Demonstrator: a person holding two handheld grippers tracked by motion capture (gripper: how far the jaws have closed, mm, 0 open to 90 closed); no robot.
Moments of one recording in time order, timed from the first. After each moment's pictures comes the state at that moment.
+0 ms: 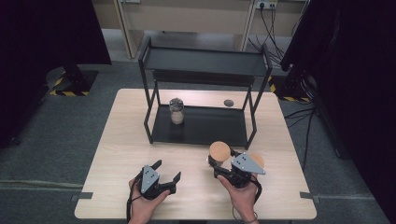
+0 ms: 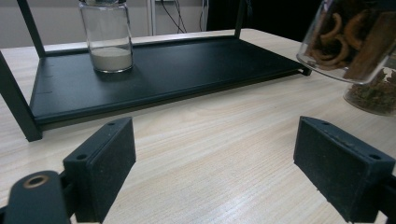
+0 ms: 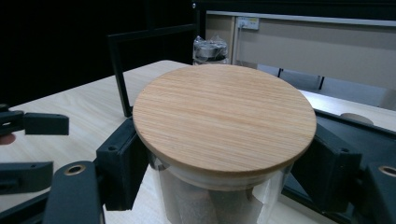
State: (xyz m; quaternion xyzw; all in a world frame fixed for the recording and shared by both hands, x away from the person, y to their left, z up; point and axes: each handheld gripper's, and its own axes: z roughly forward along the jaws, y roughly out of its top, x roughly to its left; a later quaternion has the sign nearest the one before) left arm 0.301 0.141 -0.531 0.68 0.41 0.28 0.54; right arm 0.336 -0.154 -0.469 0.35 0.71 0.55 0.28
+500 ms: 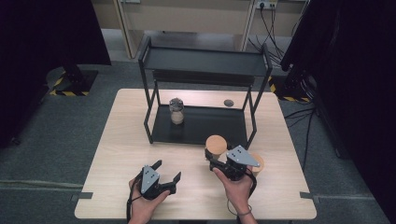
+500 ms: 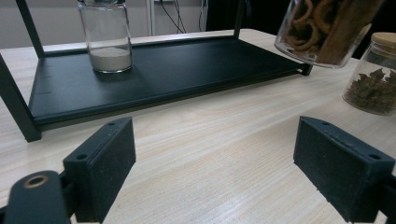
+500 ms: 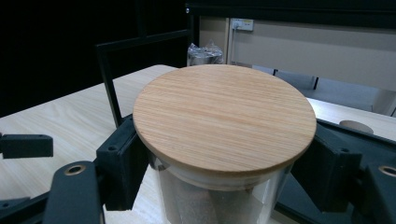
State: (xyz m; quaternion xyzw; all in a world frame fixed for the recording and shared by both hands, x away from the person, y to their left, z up) left arm 0.301 0.140 -0.531 0.68 0.41 0.28 0.54; right arm 0.353 -0.140 -0.461 0.36 0.70 0.55 0.28
